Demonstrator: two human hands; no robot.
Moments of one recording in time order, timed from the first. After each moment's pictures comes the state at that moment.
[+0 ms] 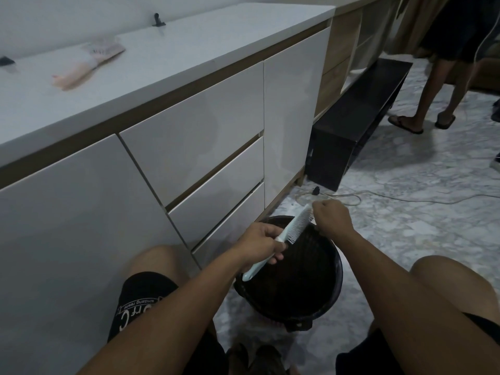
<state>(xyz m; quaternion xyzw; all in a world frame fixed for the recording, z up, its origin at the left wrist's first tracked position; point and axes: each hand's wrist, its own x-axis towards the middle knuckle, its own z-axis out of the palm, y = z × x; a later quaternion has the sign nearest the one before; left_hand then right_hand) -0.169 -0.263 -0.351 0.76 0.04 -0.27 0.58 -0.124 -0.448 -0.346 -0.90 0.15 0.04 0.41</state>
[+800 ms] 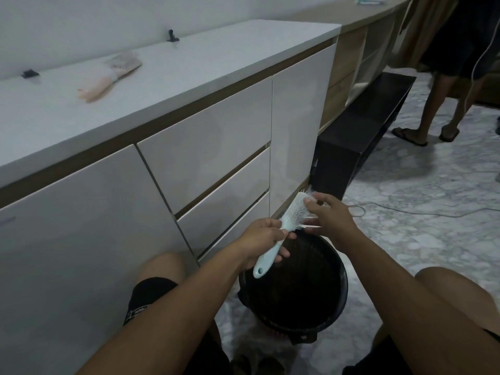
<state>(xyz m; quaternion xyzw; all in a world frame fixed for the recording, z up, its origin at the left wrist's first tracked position) -0.157 -0.257 -0.325 0.69 0.08 -0.28 0.66 -0.128 -0.435 -0.318 -0.69 0.16 0.09 0.70</state>
